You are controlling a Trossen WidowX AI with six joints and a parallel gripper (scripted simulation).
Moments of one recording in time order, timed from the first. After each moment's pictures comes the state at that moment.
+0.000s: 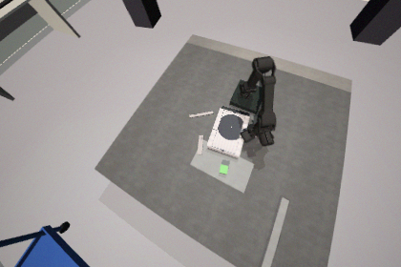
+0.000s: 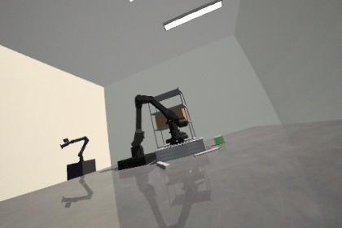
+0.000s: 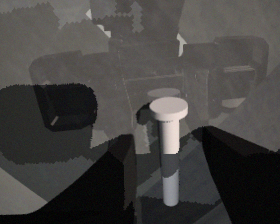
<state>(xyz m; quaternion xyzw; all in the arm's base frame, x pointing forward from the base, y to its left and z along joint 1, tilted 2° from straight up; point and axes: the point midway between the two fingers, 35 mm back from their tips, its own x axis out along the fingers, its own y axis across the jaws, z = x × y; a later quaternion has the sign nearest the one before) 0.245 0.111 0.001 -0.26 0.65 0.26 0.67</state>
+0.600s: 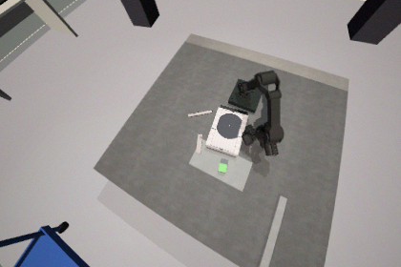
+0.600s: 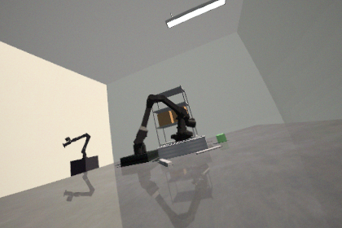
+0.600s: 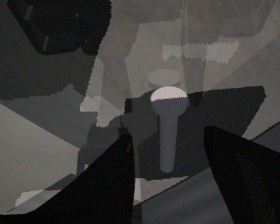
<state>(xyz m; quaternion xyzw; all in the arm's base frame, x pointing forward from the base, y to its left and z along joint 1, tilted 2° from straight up) 0.252 0.118 0.010 -0.30 0.75 0.22 0.55</state>
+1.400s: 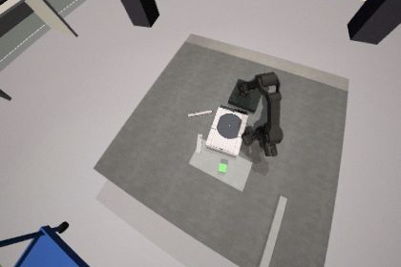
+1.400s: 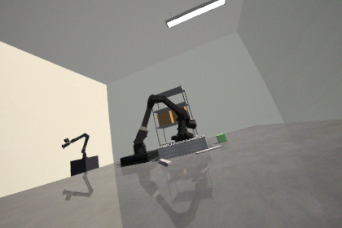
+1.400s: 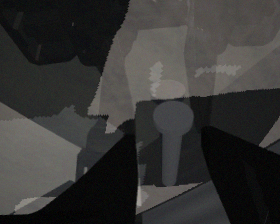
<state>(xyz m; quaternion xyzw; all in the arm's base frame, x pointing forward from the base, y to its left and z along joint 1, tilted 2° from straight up) 0.252 0.118 0.001 -0.30 0.75 0.22 0.54</state>
